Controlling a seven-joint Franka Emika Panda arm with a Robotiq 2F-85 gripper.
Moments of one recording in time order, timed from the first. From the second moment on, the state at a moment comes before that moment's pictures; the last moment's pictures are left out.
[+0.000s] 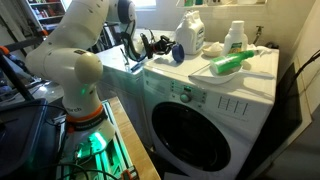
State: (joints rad) arm 0.67 0.87 0.22 -1.55 -1.55 0.91 0.80
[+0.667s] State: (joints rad) arm 0.69 0.89 0.23 -1.47 -1.55 0.89 0.62
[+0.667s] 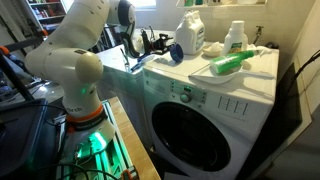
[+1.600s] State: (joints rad) arm 0.65 0.90 0.26 -1.28 -1.30 0.96 0.49
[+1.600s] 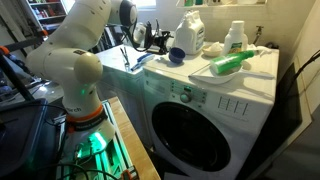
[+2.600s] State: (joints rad) arm 0.43 0.70 0.39 -1.18 -0.80 1.13 0.40
